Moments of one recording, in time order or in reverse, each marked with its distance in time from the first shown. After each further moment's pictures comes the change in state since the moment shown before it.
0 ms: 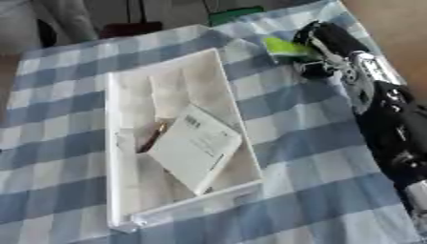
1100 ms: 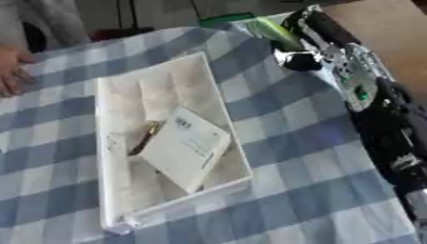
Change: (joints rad) left arm 0.000 0.000 0.000 0.000 0.009 0.018 -0.002; right arm 0.058 0.001 0.041 -0.185 -0.216 -0.012 0.103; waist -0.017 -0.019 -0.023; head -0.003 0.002
